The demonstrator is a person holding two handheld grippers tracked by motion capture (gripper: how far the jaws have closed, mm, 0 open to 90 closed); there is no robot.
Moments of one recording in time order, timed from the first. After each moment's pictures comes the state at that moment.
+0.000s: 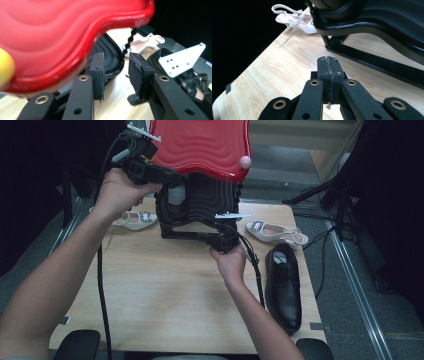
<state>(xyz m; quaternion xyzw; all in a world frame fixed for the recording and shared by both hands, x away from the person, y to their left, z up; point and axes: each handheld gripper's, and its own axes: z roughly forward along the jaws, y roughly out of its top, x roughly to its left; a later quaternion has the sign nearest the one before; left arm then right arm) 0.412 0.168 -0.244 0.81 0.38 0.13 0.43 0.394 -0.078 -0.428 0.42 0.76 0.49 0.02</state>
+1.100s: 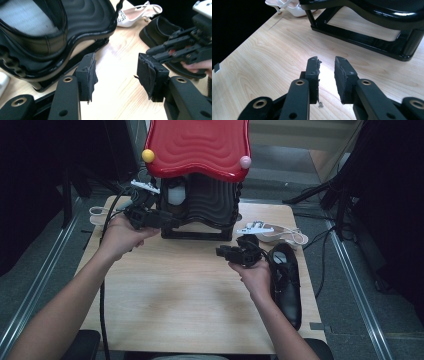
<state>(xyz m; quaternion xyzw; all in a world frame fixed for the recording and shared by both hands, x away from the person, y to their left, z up) 0.385 0.177 -0.348 0.82 0.40 0.05 0.41 0.361 -0.135 -0.438 0.43 0.78 0.46 0.04</state>
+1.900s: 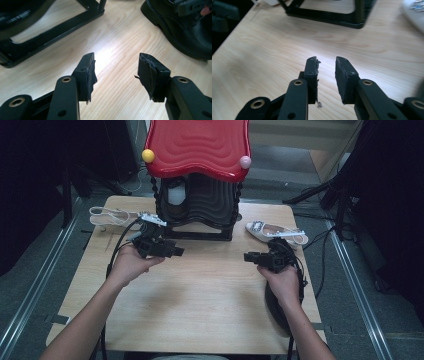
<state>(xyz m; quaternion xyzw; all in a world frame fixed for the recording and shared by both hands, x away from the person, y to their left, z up) 0.359 0.166 -0.423 0.82 0.40 0.02 0.40 0.358 -0.212 -0.435 0.49 0.77 0.41 0.03</state>
